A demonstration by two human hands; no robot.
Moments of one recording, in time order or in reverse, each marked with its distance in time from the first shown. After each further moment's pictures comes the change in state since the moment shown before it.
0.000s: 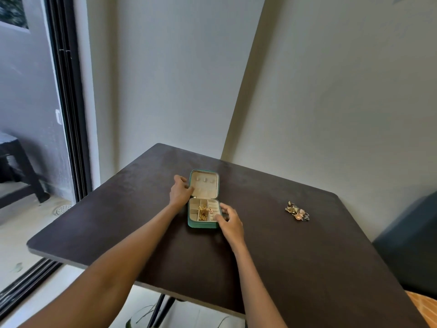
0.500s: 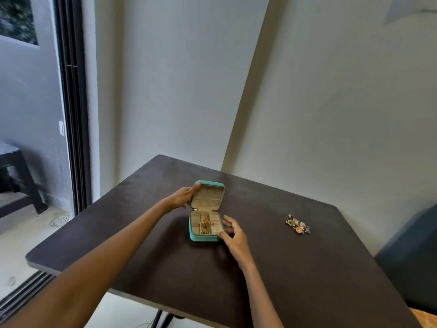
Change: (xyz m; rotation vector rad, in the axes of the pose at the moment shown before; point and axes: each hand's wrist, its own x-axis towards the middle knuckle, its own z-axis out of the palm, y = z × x) left_hand -0.005 0.036 -0.039 0.060 -0.502 0.118; right_hand -0.006 0.004 -0.019 0.142 -0.102 -0.061
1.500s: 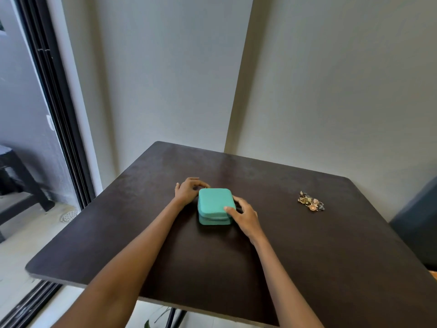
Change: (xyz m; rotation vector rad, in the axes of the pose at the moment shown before) left_hand 0.049 -0.049 0.020 0.301 0.200 0.061; right_hand 0.035 0.002 0.006 -0.146 0.039 0.028
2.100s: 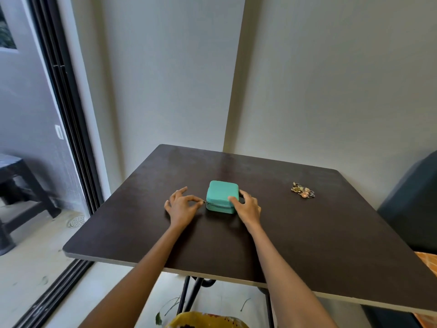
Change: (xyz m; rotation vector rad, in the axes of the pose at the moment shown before) left_hand -0.113 -0.007 -0.006 0.019 0.255 -0.079; right_hand -0.036 -0.024 0.006 -0.132 0.194 0.116
